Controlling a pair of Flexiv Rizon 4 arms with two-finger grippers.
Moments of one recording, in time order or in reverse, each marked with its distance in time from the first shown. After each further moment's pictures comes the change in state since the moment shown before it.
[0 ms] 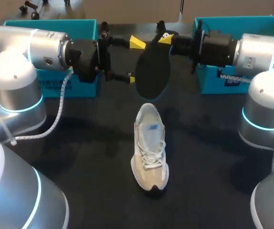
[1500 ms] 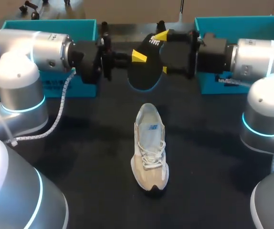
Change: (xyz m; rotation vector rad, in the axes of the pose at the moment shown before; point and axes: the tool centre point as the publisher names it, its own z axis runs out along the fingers) left arm 0.005 0.010 0.000 -0.036 -0.007 0.052; right arm -0.019 -0.024 -0.002 0.052 -0.028 -0.178
